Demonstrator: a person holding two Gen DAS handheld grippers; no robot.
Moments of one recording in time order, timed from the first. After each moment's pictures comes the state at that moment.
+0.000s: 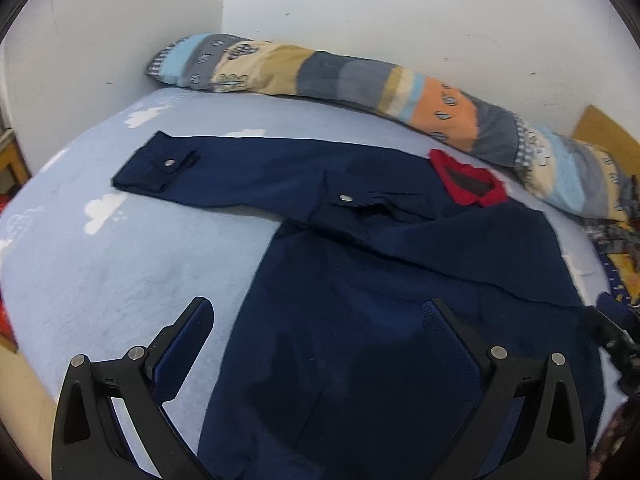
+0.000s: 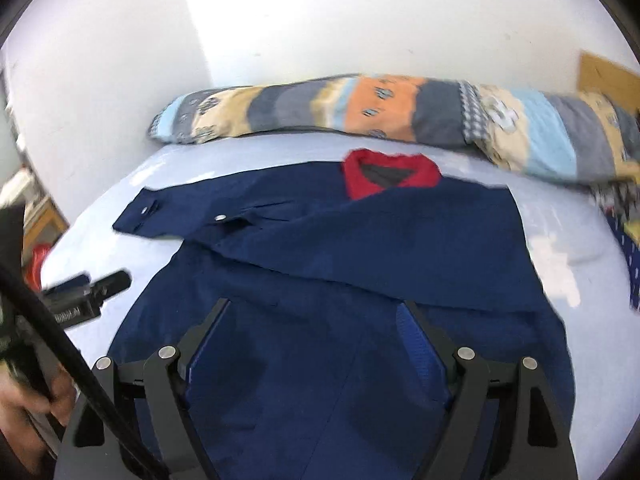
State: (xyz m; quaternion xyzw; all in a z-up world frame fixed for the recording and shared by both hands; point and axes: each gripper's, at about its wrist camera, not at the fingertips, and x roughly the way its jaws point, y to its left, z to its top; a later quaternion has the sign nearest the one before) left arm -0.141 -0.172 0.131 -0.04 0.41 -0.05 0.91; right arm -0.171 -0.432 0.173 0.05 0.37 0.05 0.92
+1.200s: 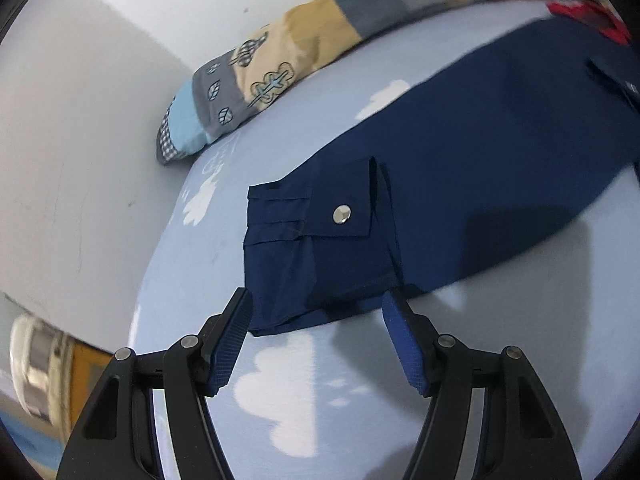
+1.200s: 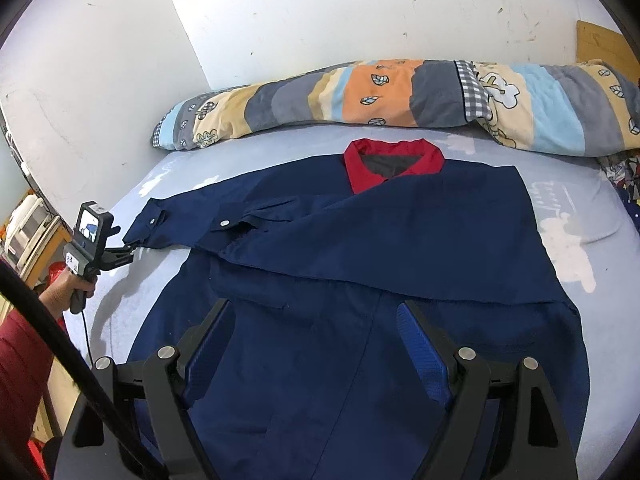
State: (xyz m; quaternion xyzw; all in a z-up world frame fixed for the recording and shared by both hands) left arm 0.055 0.017 0.047 0.35 0.39 0.00 0.85; right arm -0.161 -0.459 0.171 0.12 0.40 0.07 0.91
